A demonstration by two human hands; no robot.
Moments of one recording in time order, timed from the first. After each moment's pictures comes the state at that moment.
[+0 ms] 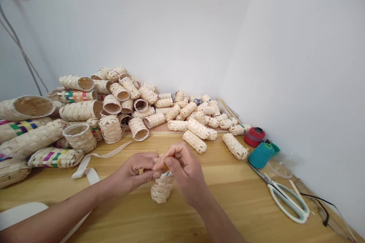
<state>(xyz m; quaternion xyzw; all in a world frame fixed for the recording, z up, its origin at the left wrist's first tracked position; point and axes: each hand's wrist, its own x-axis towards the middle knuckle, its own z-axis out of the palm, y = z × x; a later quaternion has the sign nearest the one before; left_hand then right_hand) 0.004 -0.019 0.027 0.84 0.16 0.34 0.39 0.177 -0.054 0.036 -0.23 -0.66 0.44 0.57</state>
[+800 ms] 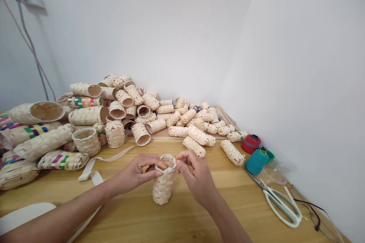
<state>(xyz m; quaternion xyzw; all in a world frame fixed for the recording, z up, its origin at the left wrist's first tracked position) 0.000 -0.016 0.026 0.80 0.26 0.35 0.42 0.209 -0.053 0.035 -0.42 -0.72 0.26 0.48</state>
